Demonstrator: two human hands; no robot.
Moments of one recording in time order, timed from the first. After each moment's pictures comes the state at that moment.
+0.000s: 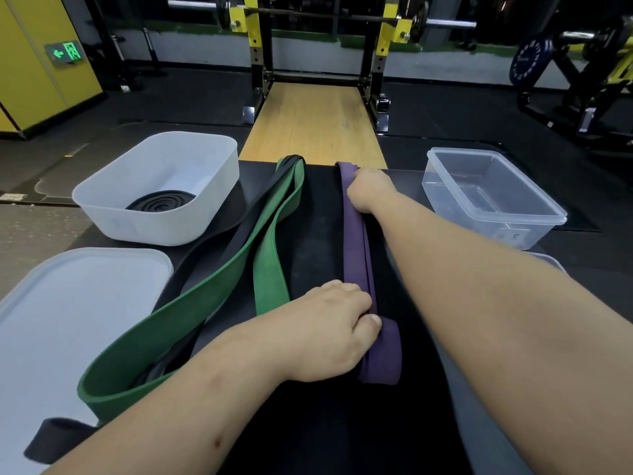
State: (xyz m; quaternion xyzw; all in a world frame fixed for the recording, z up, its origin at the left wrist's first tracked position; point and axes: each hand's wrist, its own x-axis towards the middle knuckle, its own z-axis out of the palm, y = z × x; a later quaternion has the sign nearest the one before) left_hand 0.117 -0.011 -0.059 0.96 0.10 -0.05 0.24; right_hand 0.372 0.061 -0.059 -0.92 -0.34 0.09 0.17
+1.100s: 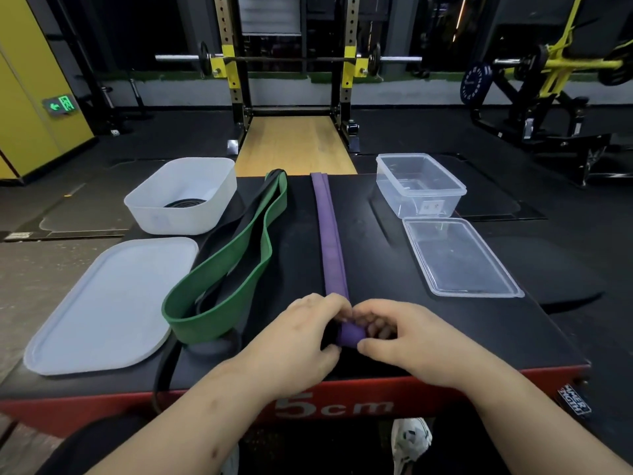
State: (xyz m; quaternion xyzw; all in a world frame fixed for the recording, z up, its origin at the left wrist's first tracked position) left_hand -0.001 -0.105 -0.072 0.96 0.09 0.09 0.26; right_hand 0.147 -0.268 -0.061 -0.78 -0.46 0.27 0.32
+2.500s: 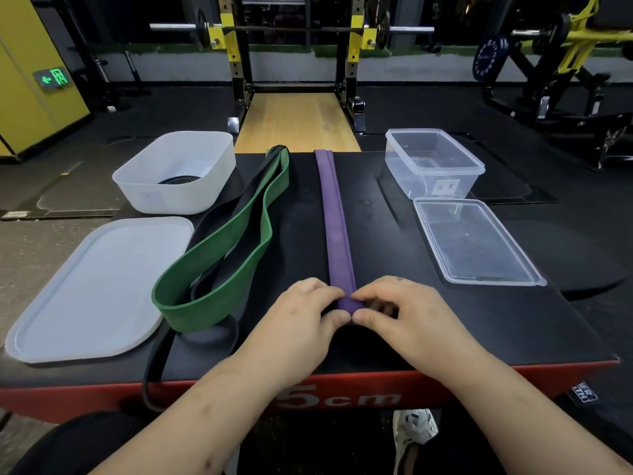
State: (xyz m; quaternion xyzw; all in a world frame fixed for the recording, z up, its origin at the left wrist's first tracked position) left_hand 0.005 -0.102 -0.089 0.94 0.16 0.14 0.28; right_hand 0.149 -0.251 -0.089 -0.79 -0.48 0.10 0.36
